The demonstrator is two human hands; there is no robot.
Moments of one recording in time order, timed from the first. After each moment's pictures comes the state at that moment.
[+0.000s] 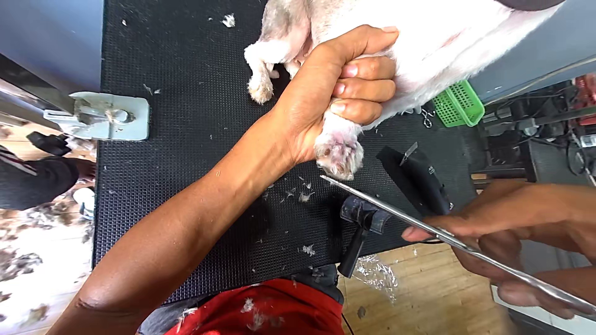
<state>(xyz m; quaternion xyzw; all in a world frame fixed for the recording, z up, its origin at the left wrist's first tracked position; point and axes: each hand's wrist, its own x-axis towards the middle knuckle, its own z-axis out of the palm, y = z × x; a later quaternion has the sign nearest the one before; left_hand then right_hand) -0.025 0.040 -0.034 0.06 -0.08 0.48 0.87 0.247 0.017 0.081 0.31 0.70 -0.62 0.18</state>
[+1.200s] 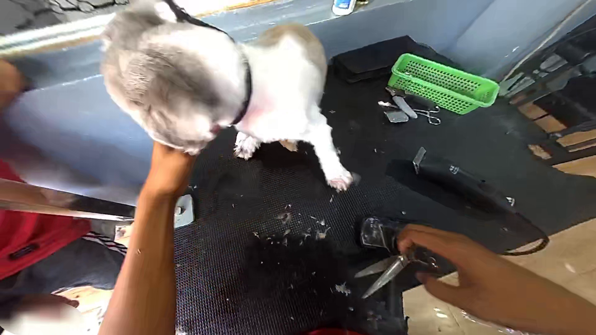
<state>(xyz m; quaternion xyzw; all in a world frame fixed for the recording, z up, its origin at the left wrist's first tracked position) -0.182 0.040 -0.046 0.58 0.48 0.57 0.32 0.302 -0.057 -0.058 0.41 0.83 -0.36 -0.09</state>
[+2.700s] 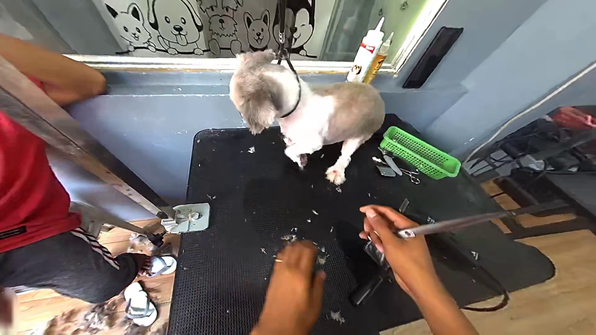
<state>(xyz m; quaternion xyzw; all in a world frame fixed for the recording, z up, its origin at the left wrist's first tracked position) -0.009 -0.114 -0.111 0.70 0.57 0.33 0.27 0.195 -0.018 -0.049 0.56 0.60 -0.37 -0.44</state>
